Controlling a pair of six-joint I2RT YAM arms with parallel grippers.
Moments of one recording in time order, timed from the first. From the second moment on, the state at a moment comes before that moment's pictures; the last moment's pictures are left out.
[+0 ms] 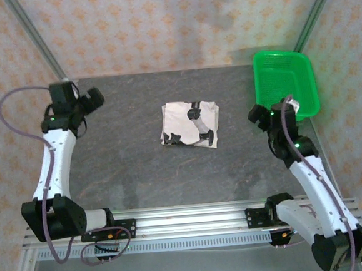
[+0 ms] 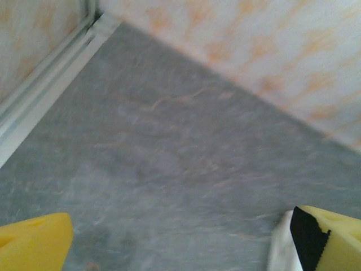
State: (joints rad) left arm 0.17 1.31 1.22 -0.59 -0.01 -0.42; right arm 0.16 0.87 0.81 -0.57 0.28 0.64
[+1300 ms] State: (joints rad) left arm -0.03 1.50 0.40 0.63 -0.29 -0.12; right arm 0.06 1.55 0.36 0.81 0.46 0.21
